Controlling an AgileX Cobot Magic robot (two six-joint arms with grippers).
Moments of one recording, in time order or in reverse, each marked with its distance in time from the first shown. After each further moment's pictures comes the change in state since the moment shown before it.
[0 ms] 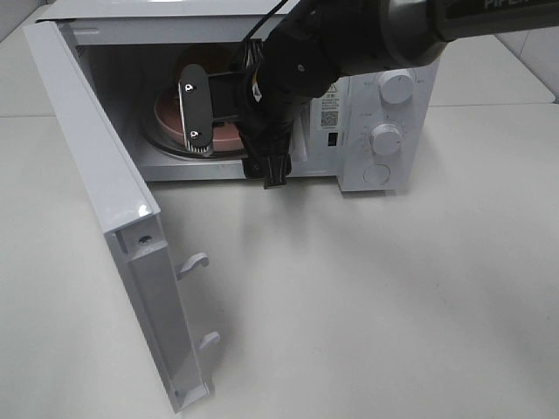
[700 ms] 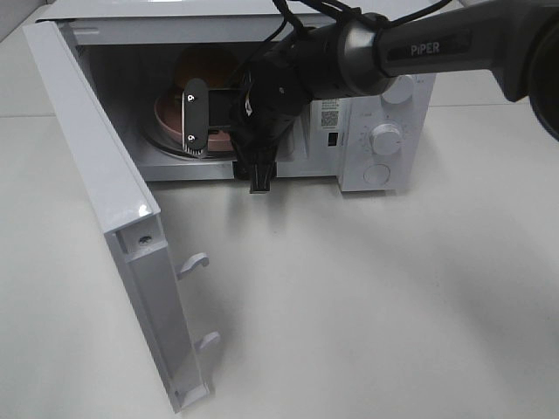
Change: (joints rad) left arm 0.000 0.000 0.000 0.000 0.000 0.000; right arm -0.050 0.191 -0.173 0.083 -0.030 0.000
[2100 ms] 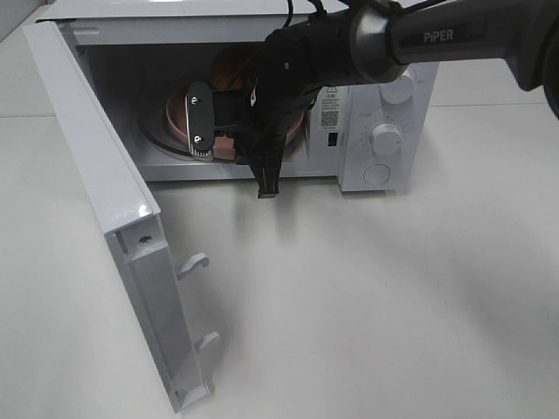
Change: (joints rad) left arm 0.000 0.000 0.000 0.000 0.000 0.000; right arm -0.019 -0.017 -0.010 0.281 0.113 -0.322
